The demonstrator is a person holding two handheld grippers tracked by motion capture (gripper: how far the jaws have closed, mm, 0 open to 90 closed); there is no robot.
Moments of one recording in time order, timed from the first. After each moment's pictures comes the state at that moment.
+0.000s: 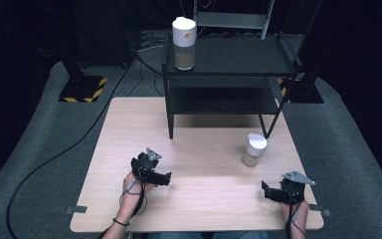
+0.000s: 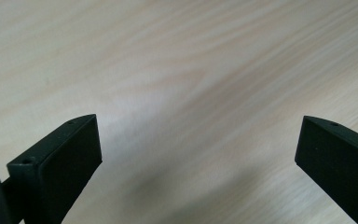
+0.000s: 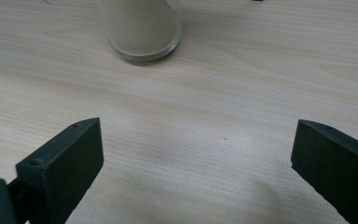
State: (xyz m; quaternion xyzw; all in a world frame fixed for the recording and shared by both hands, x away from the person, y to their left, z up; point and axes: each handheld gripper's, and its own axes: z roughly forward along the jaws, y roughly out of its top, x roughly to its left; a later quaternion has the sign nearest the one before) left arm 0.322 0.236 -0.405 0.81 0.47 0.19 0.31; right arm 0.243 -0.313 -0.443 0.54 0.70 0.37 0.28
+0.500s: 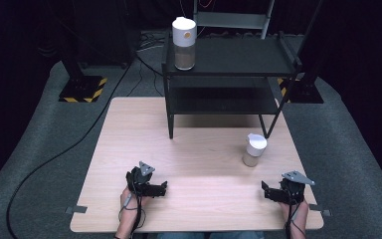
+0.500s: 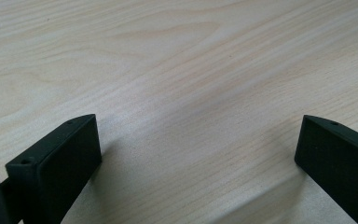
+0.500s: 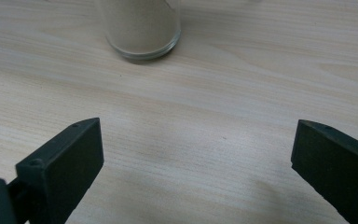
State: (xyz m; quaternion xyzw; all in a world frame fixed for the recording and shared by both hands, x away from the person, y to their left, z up) left arm 0.293 0.245 -0.436 0.78 0.49 0.21 0.33; right arm 0.244 -0.312 -0.442 0.54 0.70 0.36 0.28
